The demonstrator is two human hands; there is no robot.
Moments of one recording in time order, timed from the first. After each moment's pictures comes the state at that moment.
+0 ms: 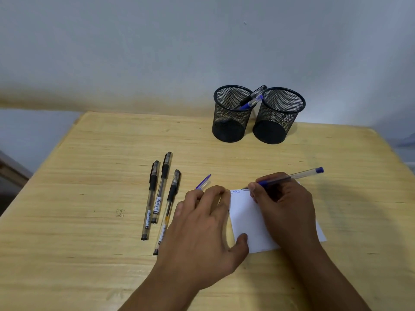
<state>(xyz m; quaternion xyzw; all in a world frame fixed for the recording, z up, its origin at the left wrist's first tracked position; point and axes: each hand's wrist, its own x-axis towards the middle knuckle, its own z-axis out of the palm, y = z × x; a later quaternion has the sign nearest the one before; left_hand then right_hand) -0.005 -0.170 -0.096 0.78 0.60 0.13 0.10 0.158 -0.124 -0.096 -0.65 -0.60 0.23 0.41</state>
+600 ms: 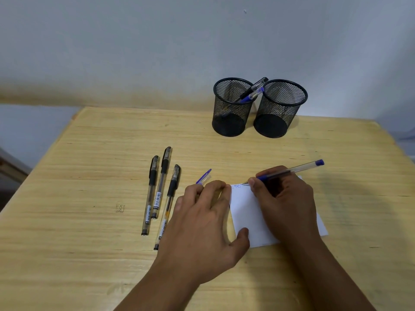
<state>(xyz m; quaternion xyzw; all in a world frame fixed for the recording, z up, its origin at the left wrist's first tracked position) -0.005 -0.169 -0.092 0.78 0.61 0.12 0.11 0.158 -0.124 -0.098 -0.64 -0.61 0.22 0.41</state>
